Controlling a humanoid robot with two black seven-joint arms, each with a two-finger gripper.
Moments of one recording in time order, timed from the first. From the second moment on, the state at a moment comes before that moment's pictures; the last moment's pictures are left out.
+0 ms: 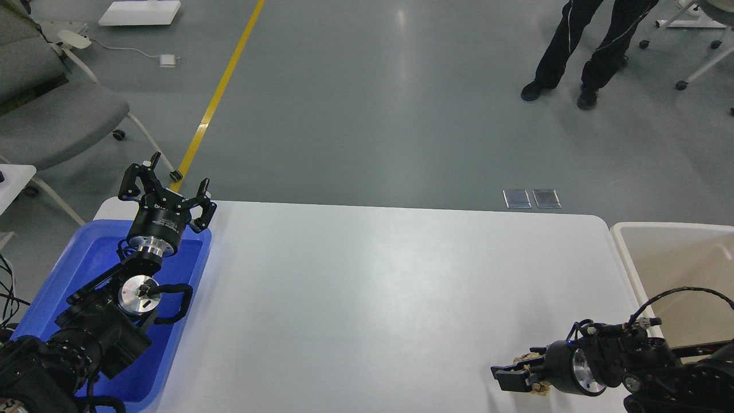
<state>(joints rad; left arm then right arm) -0.71 0.21 -0.75 -0.21 -0.11 -0.64 -0.55 0.91 -0.65 -0.38 1.32 -1.41 -0.07 0.00</state>
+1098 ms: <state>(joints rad) -0.71 0.21 -0.75 -0.21 -0.11 -0.64 -0.55 0.83 -0.67 -0.40 1.22 -1.49 -0.19 0.05</state>
